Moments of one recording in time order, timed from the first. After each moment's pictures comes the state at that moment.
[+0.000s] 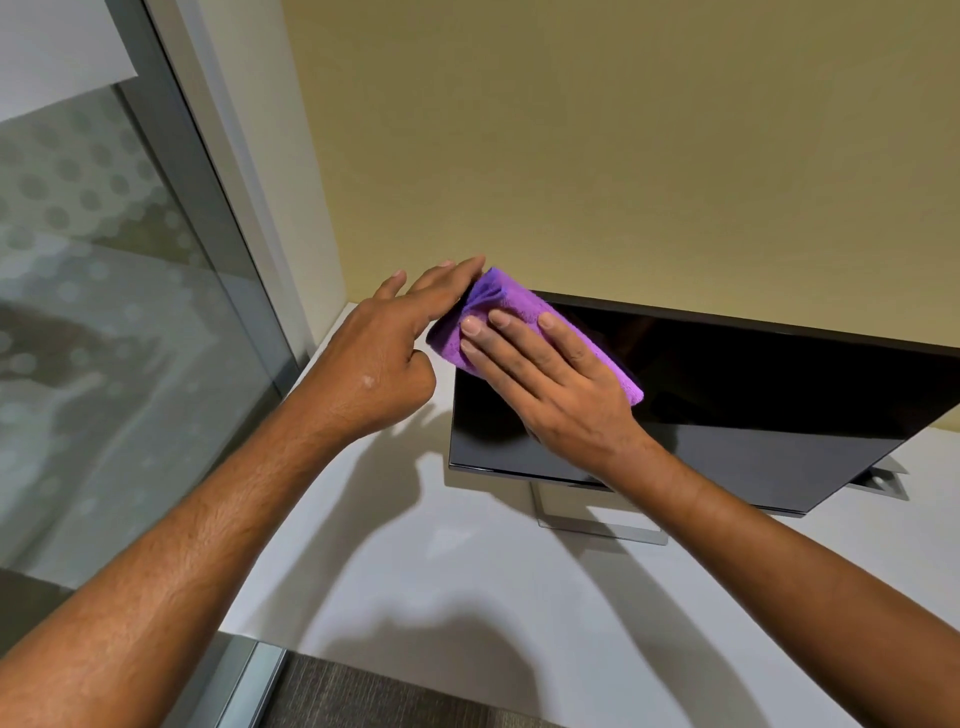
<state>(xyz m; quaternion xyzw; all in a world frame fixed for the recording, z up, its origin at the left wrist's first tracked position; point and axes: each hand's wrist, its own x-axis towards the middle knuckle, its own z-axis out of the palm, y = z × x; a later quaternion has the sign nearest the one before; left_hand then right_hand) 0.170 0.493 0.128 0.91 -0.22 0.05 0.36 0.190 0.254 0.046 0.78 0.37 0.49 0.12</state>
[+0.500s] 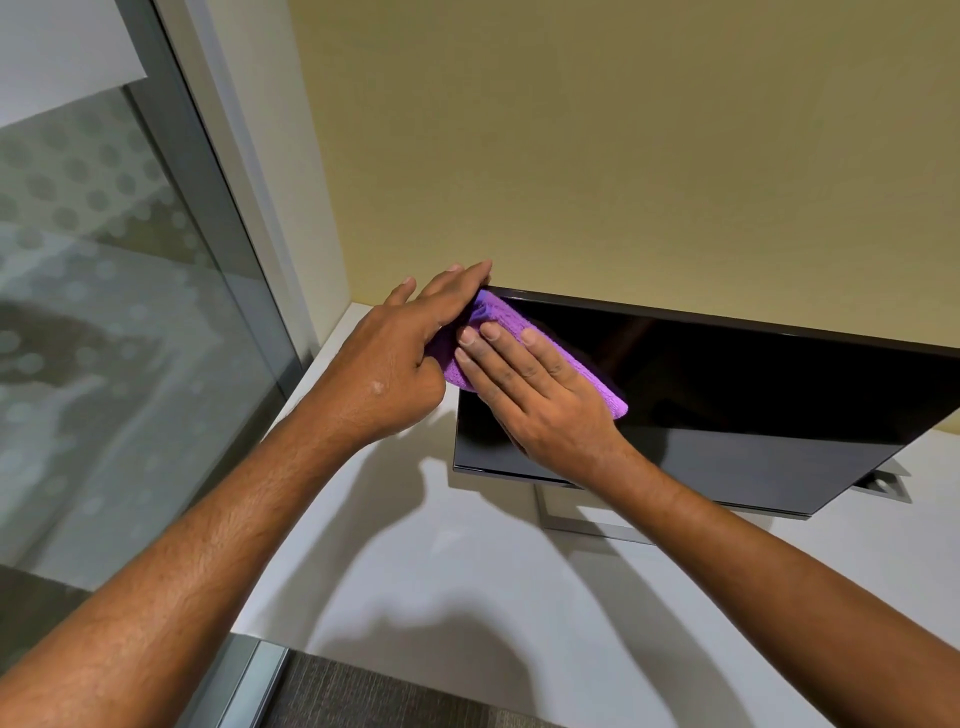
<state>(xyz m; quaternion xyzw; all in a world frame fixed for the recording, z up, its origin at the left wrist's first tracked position) 0.168 0.494 0.129 0.90 -0.20 0.03 0.39 0.191 0.271 0.027 0.80 0.38 0.46 0.09</state>
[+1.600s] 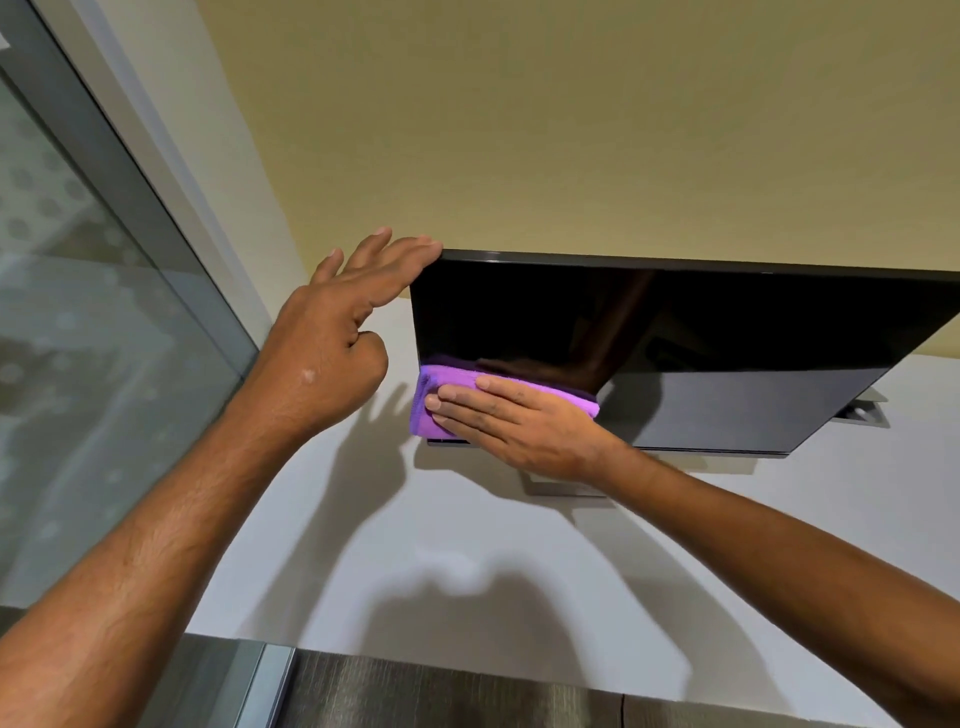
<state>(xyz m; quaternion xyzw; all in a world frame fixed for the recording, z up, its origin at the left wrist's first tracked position) 0.170 0.493 0.115 0.90 -0.22 0.06 0.38 0.179 0.229 -0.034 0.80 0.49 0.31 0.16</state>
